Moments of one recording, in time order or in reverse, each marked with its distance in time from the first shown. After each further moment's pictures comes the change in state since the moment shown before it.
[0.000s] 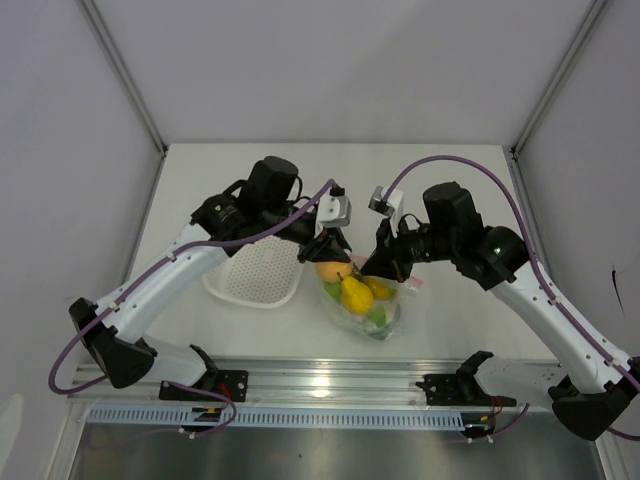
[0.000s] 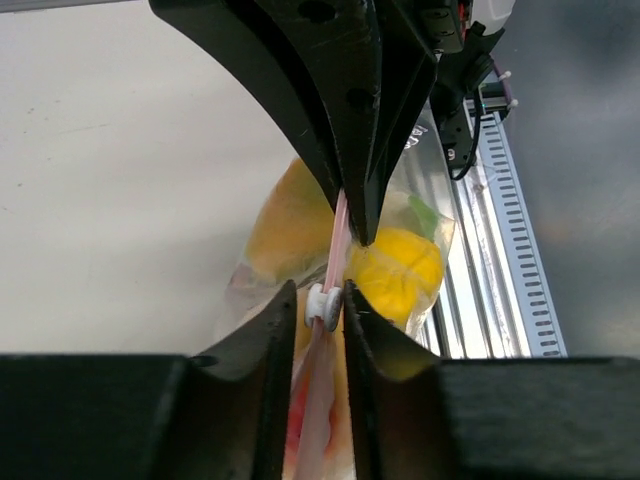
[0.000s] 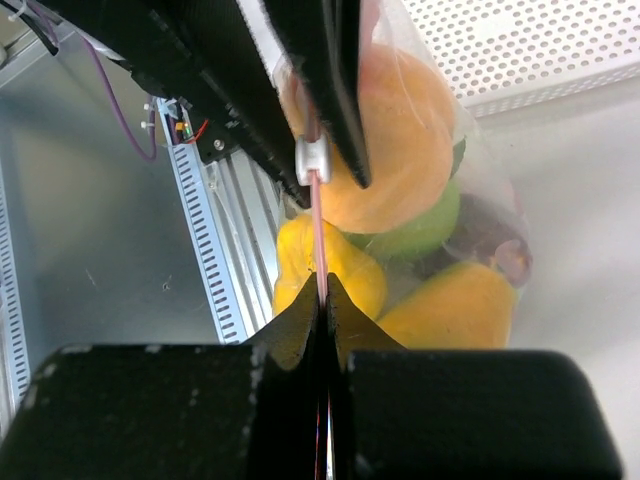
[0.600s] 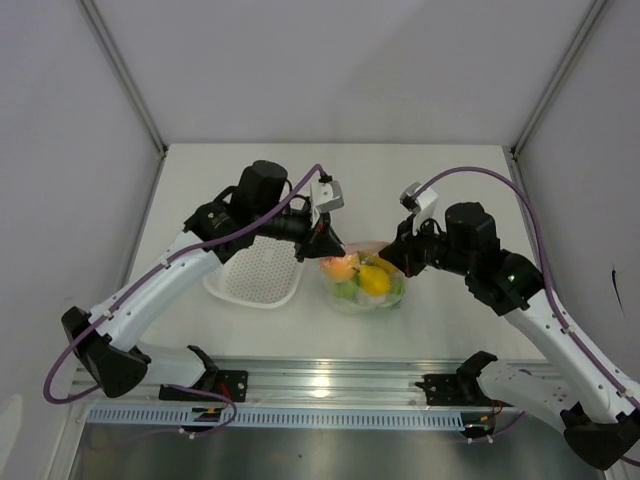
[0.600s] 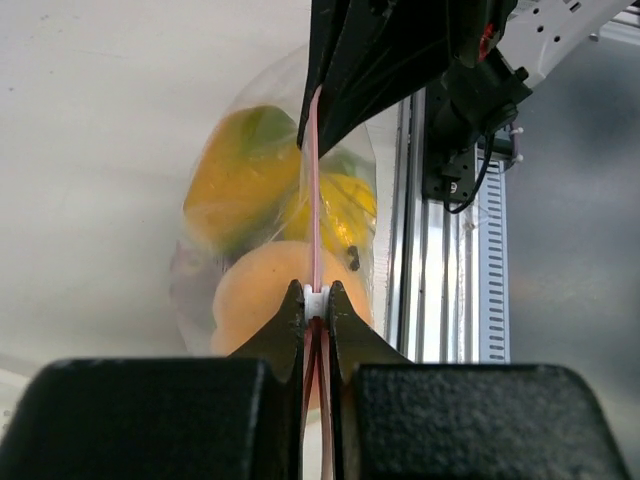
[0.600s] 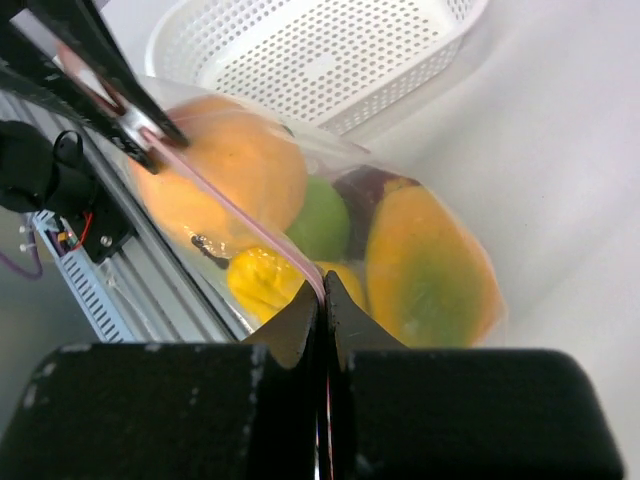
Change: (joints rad) left arm 0.040 -0.051 -0.080 0.096 -0.088 -0.287; right arm -0.046 -0.173 -0.191 0.182 0.333 0.140
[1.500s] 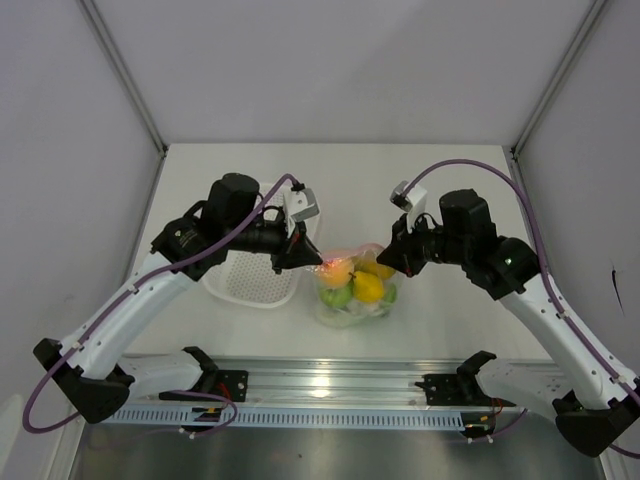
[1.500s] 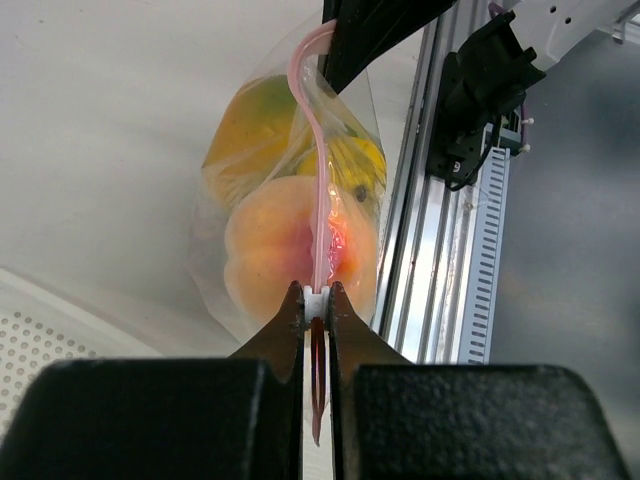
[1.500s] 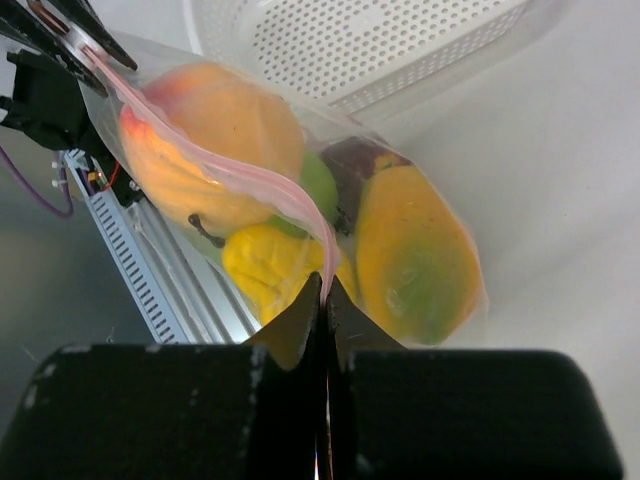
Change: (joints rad) left arm 0.025 -0.174 -0.090 -0.091 -0.081 -0.045; right arm -0.029 0.081 0.087 -0.121 -0.152 -0.070
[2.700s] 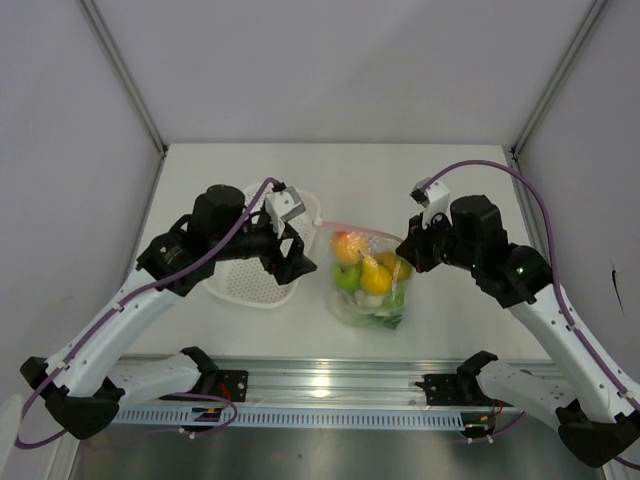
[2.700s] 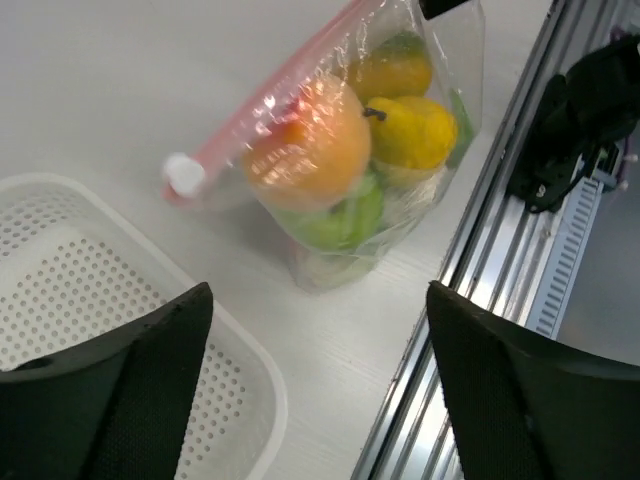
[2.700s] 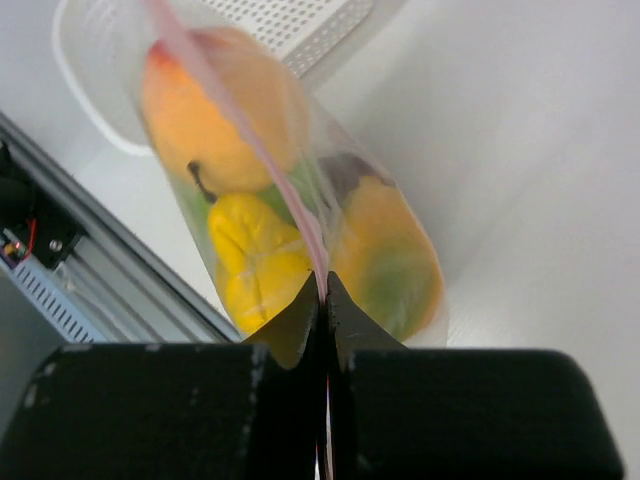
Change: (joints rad) left arm -0.003 -0.105 -0.074 0.023 -0.237 -0.042; right arm -0.019 -0.057 -0.007 -0.043 0.229 0.056
